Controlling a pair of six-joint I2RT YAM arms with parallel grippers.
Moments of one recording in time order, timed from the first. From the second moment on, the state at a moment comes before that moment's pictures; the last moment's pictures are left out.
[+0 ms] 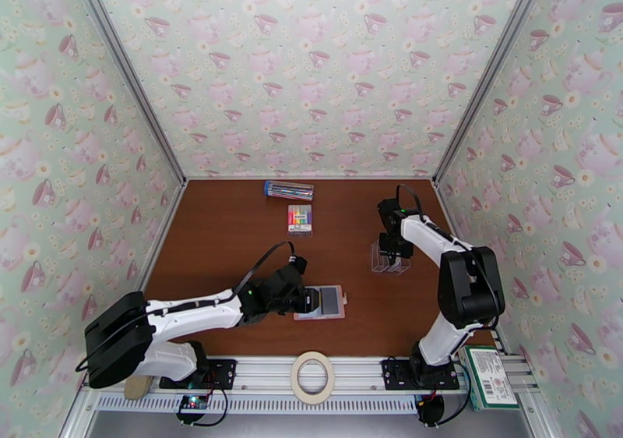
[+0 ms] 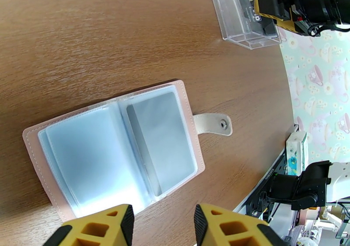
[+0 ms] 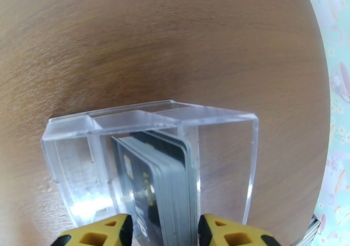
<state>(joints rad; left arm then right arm) -1.01 1.37 0.67 -0.08 0.06 -0.85 0.19 1.74 1.22 -0.91 0.29 0.34</state>
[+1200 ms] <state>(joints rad) -1.01 1.39 0.67 -0.08 0.06 -0.85 0.19 1.70 1.24 -0.95 0.39 0.33</state>
